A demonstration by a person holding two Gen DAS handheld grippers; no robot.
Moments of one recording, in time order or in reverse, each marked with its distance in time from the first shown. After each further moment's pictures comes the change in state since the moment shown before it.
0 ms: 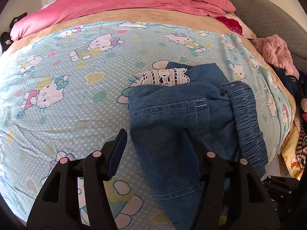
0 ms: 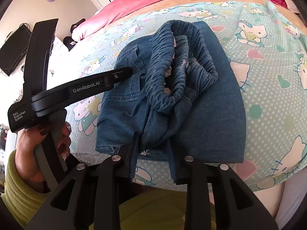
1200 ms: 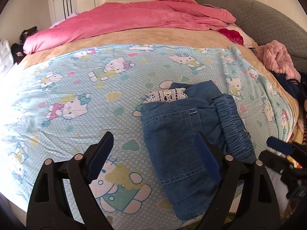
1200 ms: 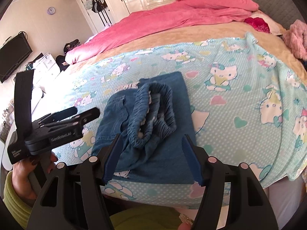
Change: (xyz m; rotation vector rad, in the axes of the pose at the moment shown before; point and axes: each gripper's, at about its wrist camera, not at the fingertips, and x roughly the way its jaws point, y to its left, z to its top) left arm -0.053 -0.006 -0.002 0.022 -0.124 0.084; right arm -0.066 -0.012 0.021 -0.021 -0.227 -0.122
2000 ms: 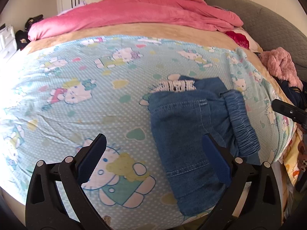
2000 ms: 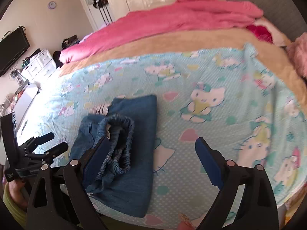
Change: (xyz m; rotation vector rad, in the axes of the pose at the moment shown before) left arm 0.010 0.013 -0.015 -0.073 0.034 -0.007; right arm 0.027 -0.059 0.059 -0.057 0.048 -0.006
